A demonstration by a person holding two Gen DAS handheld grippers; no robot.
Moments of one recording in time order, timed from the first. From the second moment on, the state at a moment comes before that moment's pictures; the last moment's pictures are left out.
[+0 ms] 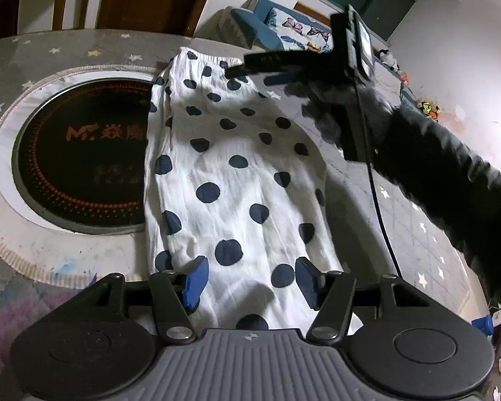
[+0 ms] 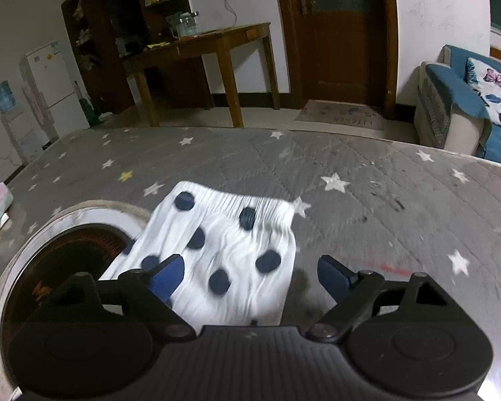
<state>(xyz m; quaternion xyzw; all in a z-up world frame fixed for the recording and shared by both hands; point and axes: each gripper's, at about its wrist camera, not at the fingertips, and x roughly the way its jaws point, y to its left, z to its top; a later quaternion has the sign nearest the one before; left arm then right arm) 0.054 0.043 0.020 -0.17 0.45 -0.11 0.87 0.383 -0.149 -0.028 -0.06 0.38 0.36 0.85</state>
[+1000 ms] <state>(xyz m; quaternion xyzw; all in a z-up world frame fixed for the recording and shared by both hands) 0.059 0.051 0.018 -0.18 0.44 -0.10 0.87 0.408 -0.131 -0.044 -0.06 0.35 0.40 0.84</state>
